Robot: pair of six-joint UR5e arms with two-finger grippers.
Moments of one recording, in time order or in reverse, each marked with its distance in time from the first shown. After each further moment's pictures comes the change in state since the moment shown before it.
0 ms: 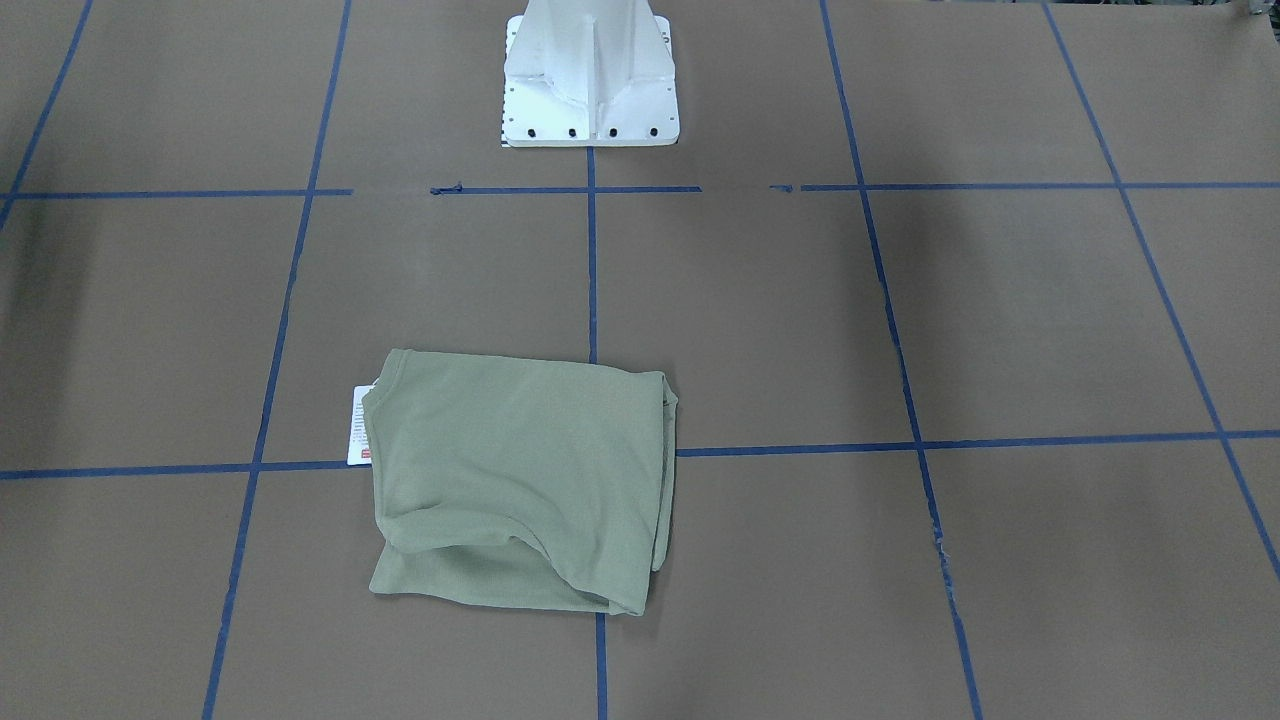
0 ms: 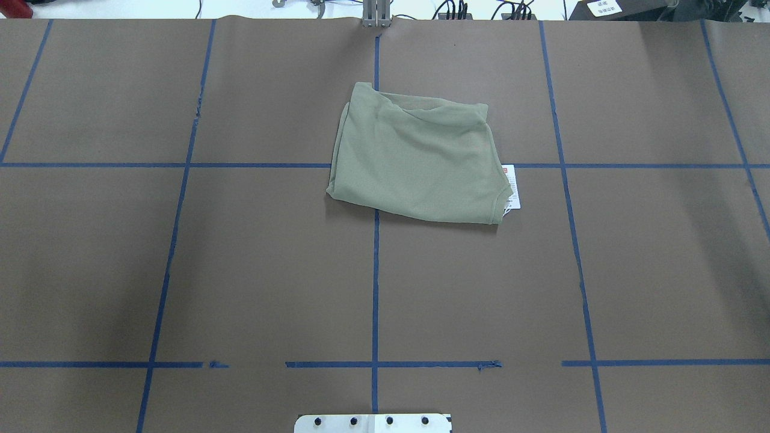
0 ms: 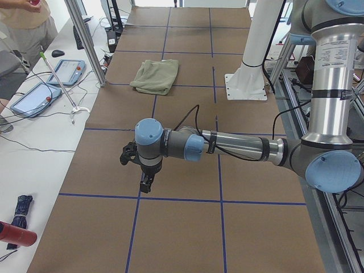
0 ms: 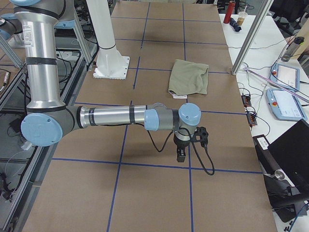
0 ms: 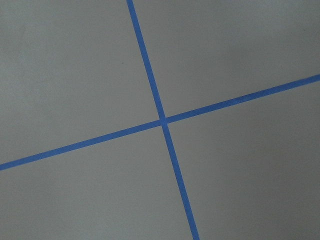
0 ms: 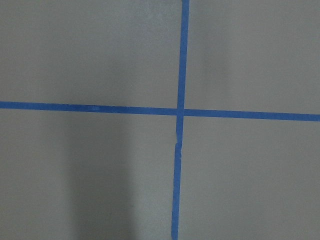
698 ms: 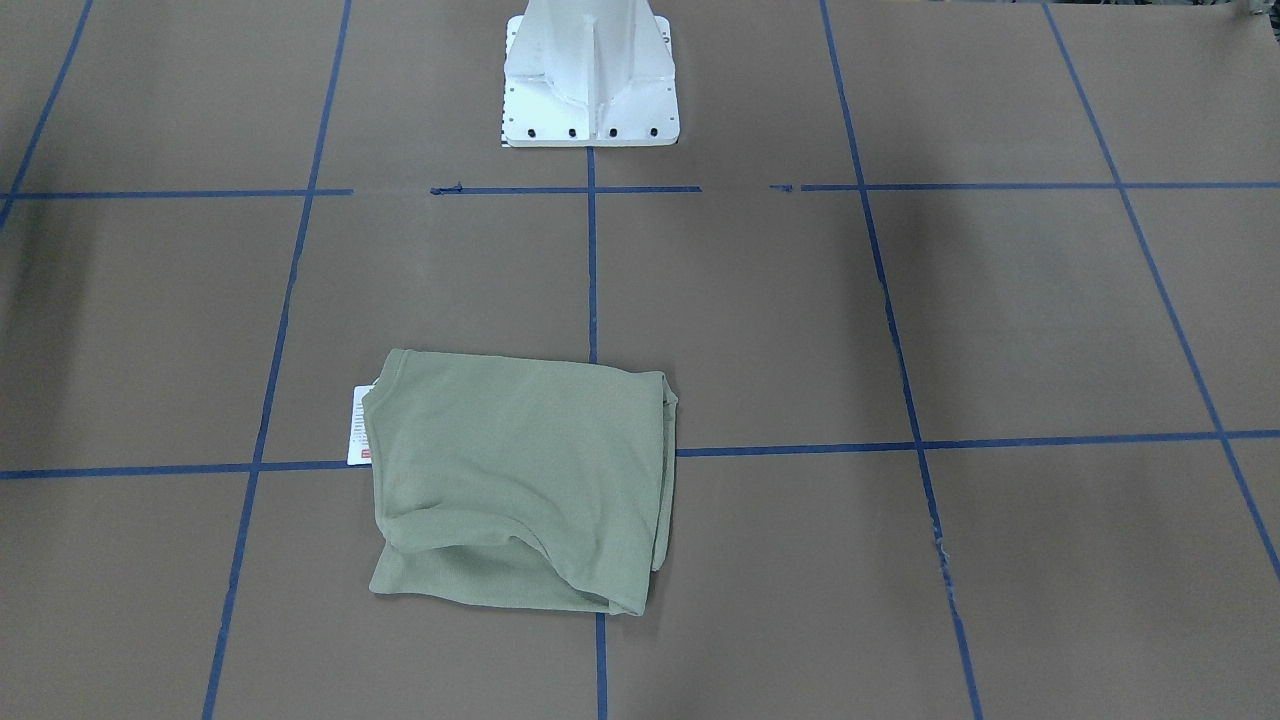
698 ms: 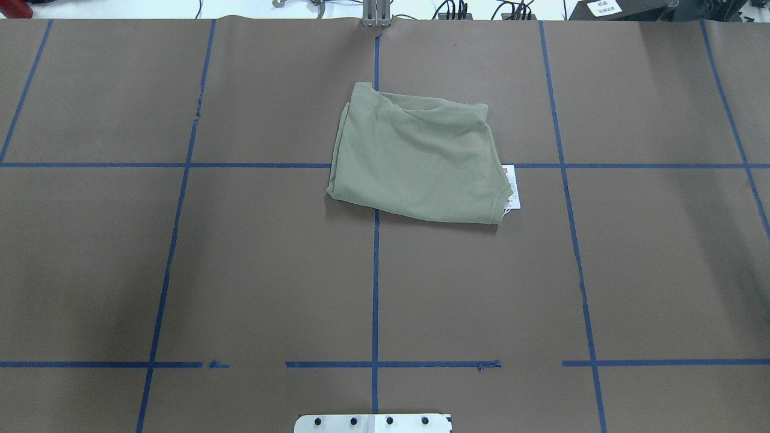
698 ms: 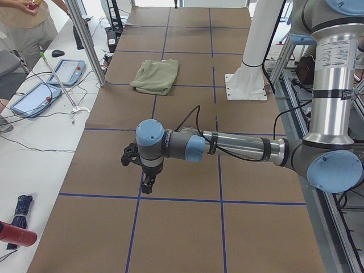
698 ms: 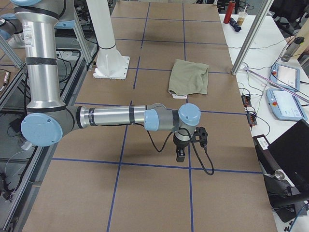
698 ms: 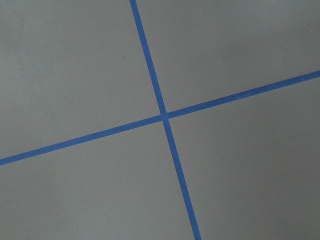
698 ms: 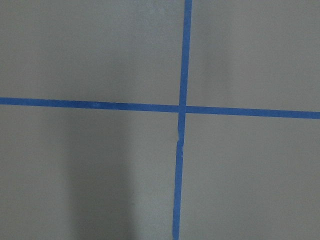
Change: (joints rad) left arm 0.001 0.008 -0.007 -0.001 0.000 0.000; right arm -0.007 -0.004 -0.001 0.002 0.000 0.000
